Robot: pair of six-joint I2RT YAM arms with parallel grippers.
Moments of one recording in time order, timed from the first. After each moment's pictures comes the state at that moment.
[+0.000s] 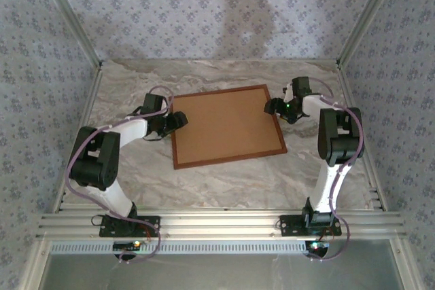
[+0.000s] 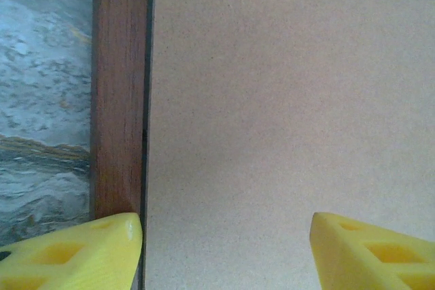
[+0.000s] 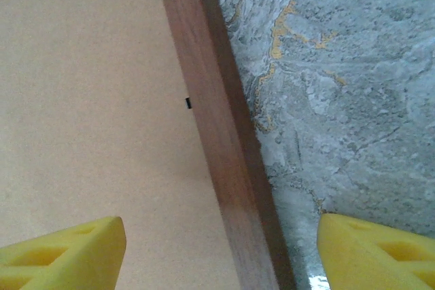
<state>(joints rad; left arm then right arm) -0.26 1.70 0.92 -0.18 0.33 -0.66 0.04 1.96 1.25 -0.40 -0.41 0.33</state>
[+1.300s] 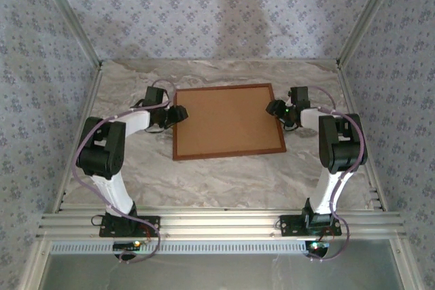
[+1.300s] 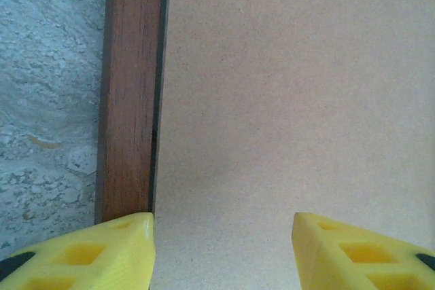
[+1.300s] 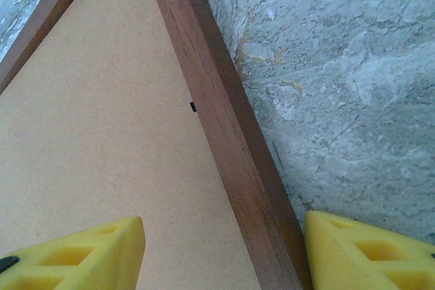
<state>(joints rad) -0.26 1.83 1.06 -0.19 0.36 -0.60 0.08 1.87 1.02 -0.03 -0.31 0.64</state>
